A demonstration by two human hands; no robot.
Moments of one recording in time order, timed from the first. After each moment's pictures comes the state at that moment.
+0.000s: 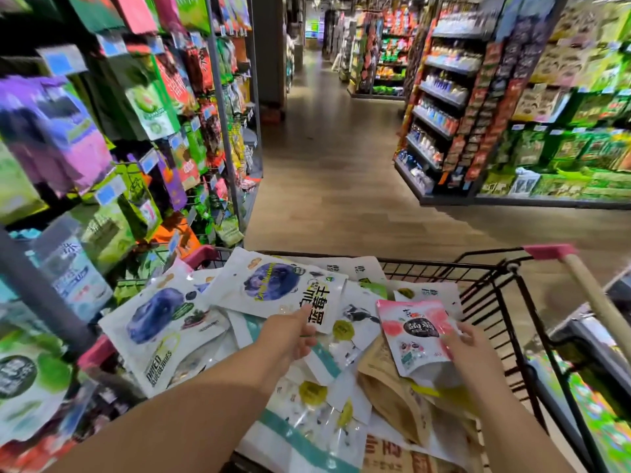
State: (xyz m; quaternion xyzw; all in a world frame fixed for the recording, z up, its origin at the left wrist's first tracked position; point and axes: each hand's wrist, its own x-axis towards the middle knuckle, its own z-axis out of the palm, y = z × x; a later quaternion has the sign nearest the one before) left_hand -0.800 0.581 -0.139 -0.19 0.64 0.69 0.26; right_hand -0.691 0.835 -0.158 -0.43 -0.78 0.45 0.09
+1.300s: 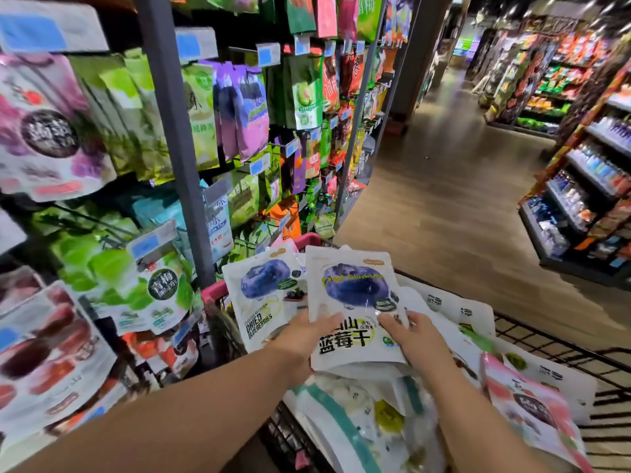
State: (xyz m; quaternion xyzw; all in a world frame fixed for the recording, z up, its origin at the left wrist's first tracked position) left_hand -0.775 0.475 -0.139 -0.19 0.49 0.84 0.17; right_hand -0.801 0.668 -0.138 -0.11 -0.86 0.49 -0.07
